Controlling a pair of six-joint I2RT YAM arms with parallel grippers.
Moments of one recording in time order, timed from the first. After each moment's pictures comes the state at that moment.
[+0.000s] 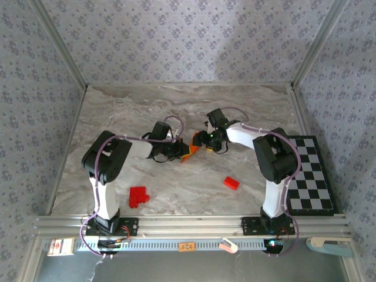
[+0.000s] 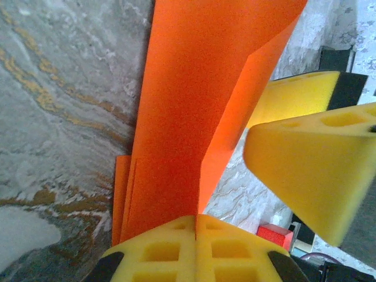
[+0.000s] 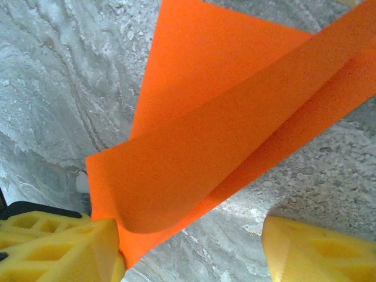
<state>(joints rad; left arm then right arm) -0.54 1.92 0.92 0.20 0.72 -0.87 0.48 1.92 1.21 -0.41 -0.37 0.59</state>
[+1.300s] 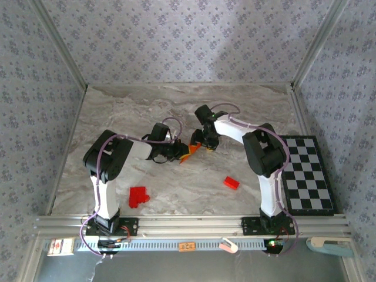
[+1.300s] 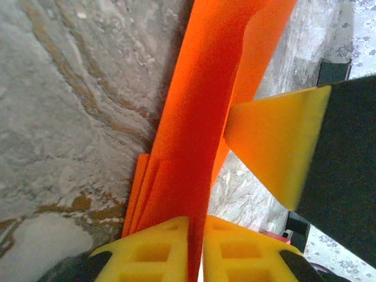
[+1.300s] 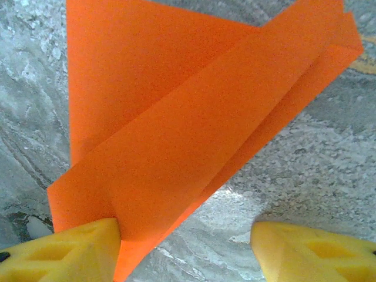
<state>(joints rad) -0.53 1.94 0.89 0.27 0.72 -0.93 0.55 2.07 1.47 -0.73 -0.15 0.70</state>
